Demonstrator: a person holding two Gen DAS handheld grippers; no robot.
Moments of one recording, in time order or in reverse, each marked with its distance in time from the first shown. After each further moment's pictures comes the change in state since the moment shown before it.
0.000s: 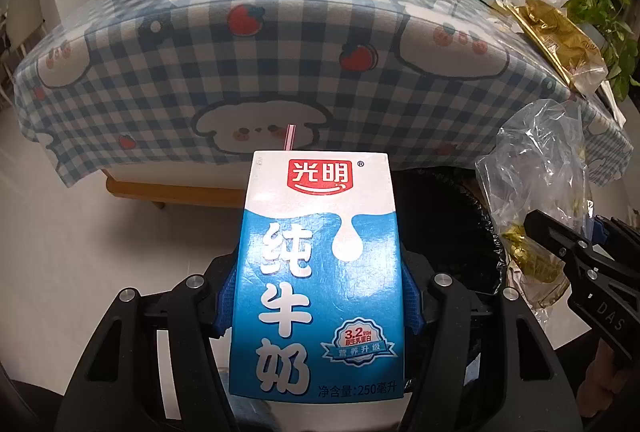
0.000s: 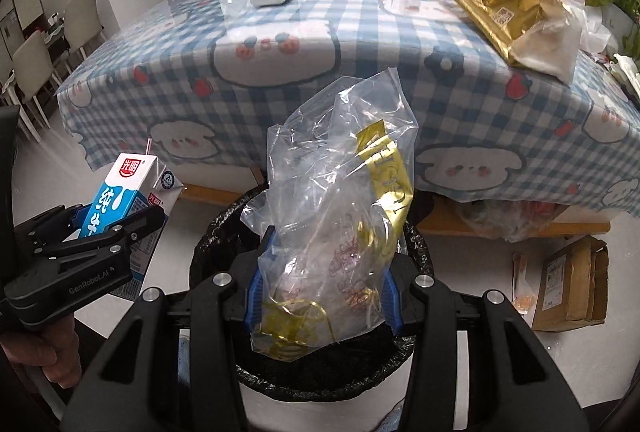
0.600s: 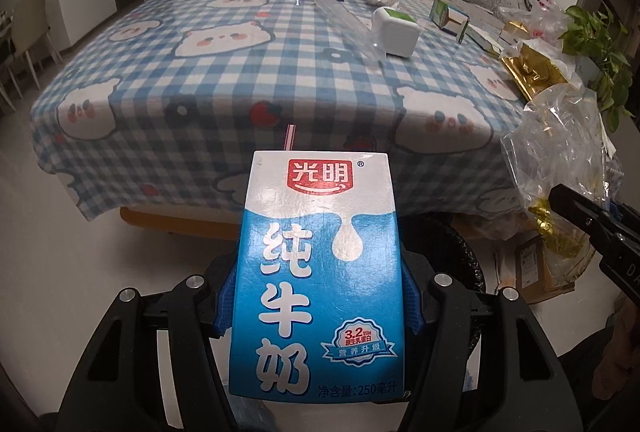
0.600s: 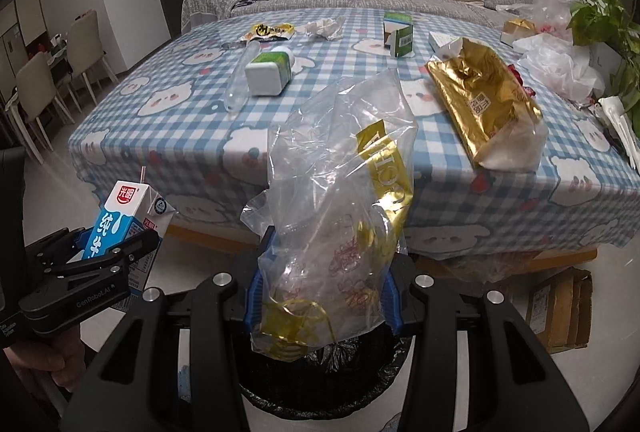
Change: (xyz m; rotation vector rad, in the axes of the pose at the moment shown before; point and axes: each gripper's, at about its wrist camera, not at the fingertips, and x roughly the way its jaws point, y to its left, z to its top) left arm -0.045 0.004 0.040 -0.016 -0.056 -0.010; right arm -0.052 -0.008 0.059 0.009 -0.097 -0.011
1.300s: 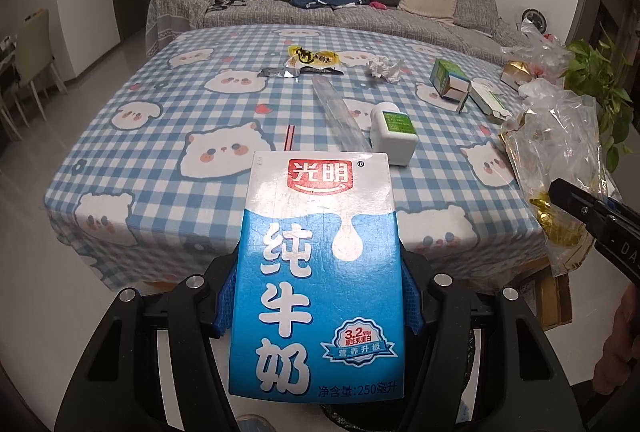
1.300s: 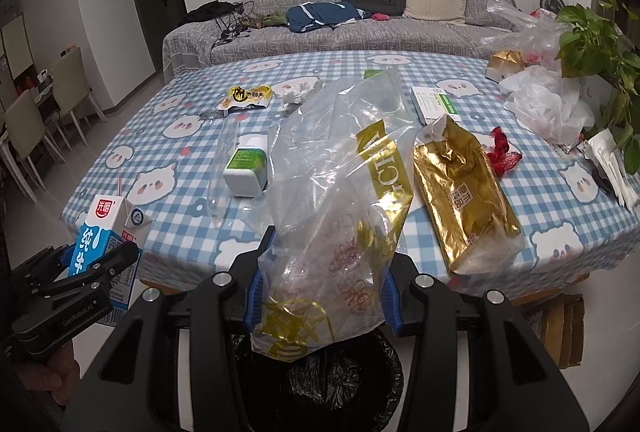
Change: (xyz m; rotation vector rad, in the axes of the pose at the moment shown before) left arm -0.029 -0.006 0.092 0.030 -0.097 0.030; right arm -0.016 -0.017 0.087 0.072 -0.085 -0.023
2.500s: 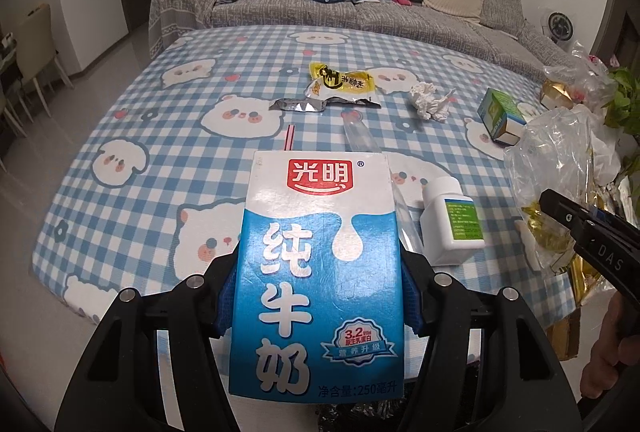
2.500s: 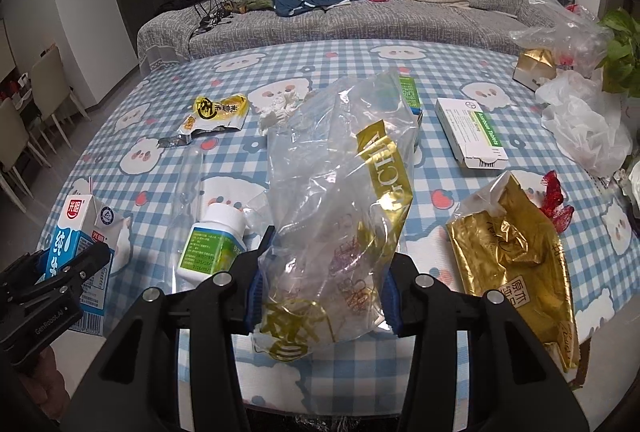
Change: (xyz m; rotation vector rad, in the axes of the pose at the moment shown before) left arm 0.068 0.021 0.096 -0.026 0.040 0.048; right arm 0.106 0.007 0.084 0.027 0.071 -0.031
